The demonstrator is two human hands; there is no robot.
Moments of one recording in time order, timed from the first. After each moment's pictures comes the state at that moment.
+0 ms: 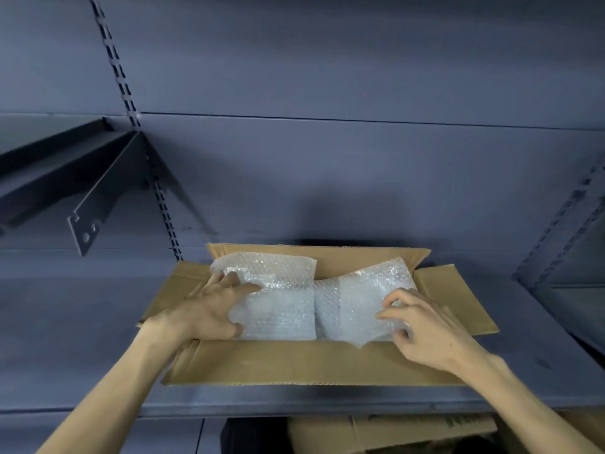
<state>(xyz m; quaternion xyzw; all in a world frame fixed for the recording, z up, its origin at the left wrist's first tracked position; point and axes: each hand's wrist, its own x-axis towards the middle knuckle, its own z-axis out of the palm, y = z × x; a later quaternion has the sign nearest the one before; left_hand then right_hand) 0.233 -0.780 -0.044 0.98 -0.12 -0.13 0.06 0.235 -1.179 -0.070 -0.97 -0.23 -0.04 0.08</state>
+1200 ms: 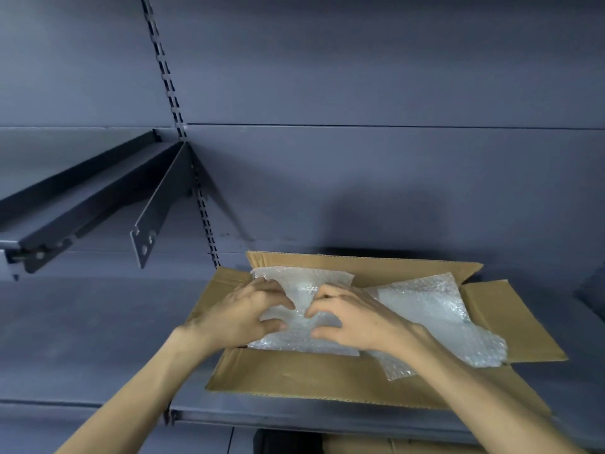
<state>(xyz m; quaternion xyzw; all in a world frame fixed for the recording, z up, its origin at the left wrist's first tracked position) 0.242 -0.755 -0.056 0.96 -0.22 -0.03 0.16 0.280 -1.013 -0.058 -0.90 -0.40 0.05 0.14</state>
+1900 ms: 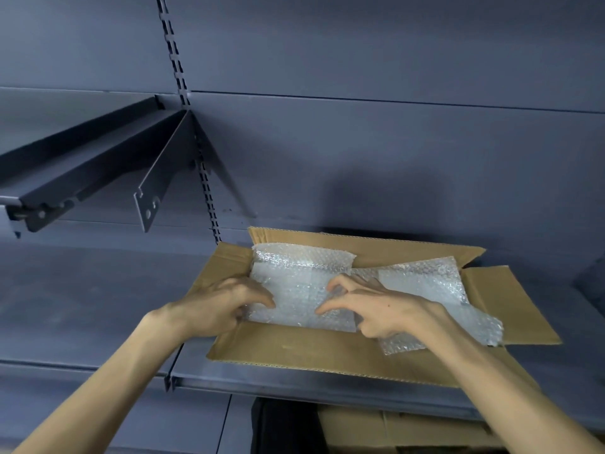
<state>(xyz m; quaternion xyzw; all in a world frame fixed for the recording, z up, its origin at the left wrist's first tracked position) 0.217 -0.716 -0.075 0.96 -0.19 -0.12 0.16 0.268 -1.035 -0.047 -0.90 -0.38 0.23 0.02</state>
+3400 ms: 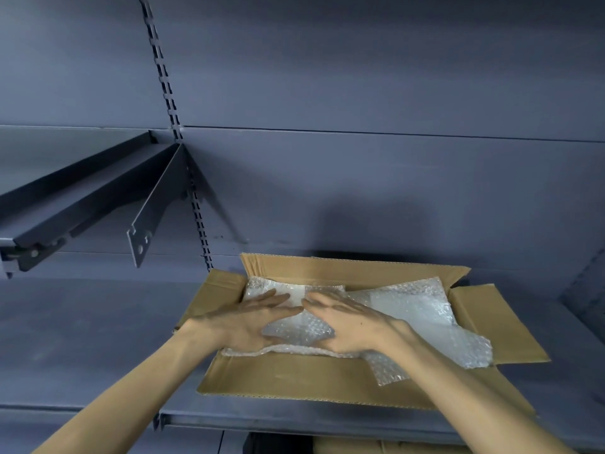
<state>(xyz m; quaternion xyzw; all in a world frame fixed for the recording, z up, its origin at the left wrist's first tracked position) 0.246 -0.770 -0.056 0.95 -0.21 -0.21 0.06 0.286 -1.011 -0.064 -0.91 -0.40 0.12 0.02</state>
